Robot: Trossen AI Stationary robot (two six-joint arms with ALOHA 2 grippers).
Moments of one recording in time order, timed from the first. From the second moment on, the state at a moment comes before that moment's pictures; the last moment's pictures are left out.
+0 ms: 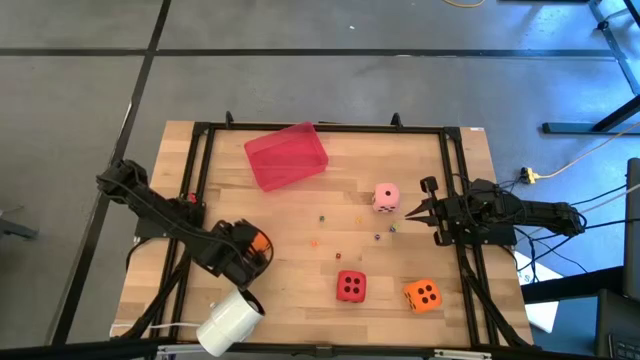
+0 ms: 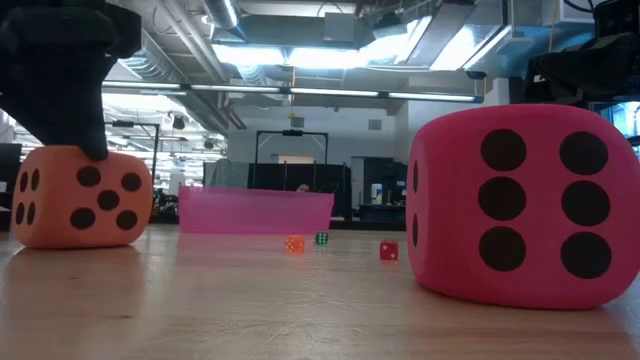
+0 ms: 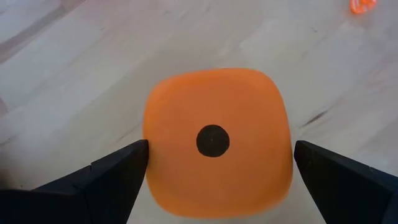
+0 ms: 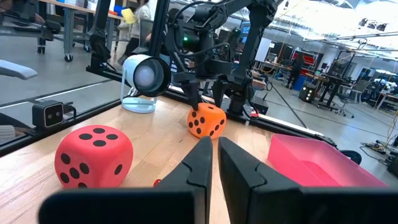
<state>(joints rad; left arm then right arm) -0.59 1.43 0.95 -0.98 -0.43 -1.51 -0.04 0.03 0.06 -0.02 -0.30 -0.25</state>
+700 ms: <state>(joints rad) -0.59 1.49 0.95 -0.97 -0.39 -1.55 -0.04 0.03 0.06 -0.02 -0.30 -0.25</state>
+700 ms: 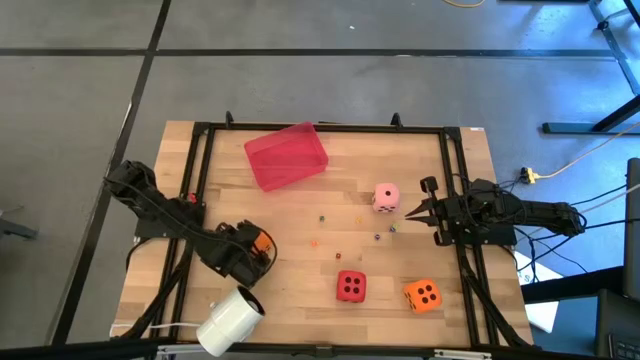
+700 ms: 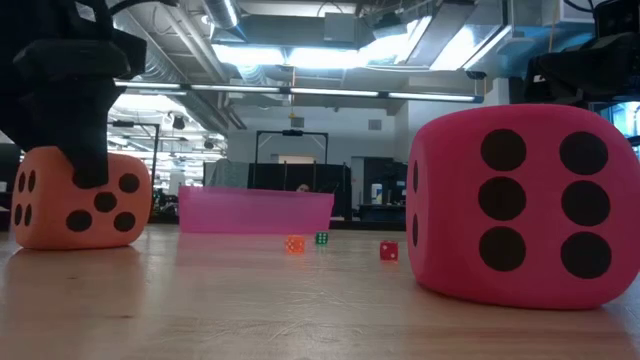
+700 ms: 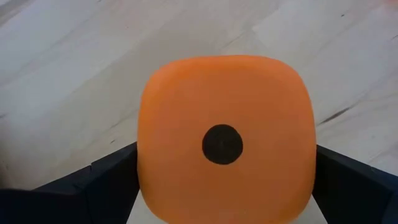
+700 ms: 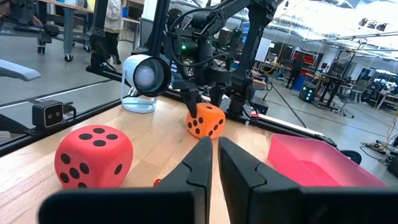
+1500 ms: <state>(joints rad) -0.51 1.37 1.01 -1.00 -0.65 -1.32 -0.04 0.03 0.06 -0.02 -0.30 -0.25</state>
